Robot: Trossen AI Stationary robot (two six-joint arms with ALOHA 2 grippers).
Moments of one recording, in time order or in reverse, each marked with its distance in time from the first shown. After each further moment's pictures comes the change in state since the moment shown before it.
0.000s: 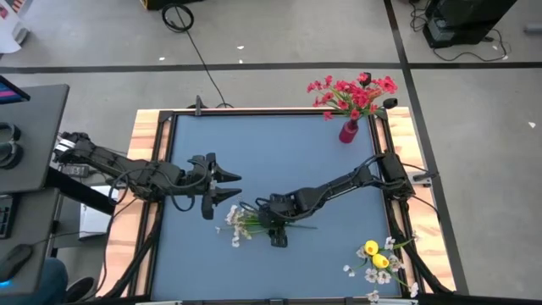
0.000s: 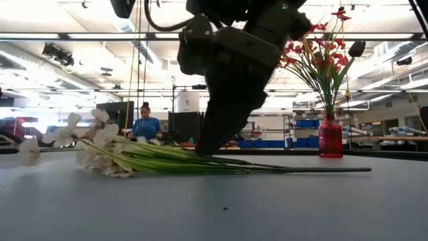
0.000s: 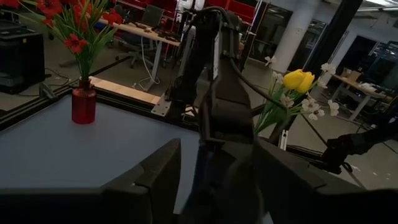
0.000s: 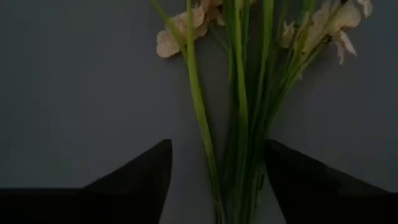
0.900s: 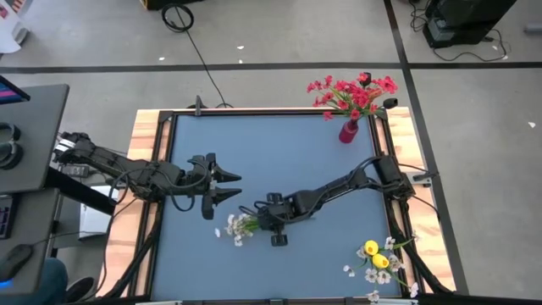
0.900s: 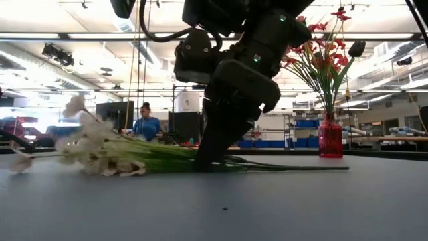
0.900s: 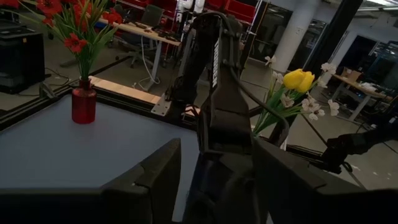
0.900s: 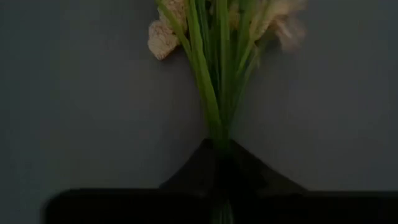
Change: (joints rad) left arm 0.000 0.000 0.000 0.000 0.000 0.000; right arm 0.002 0.045 0.002 0.022 0.107 -0.132
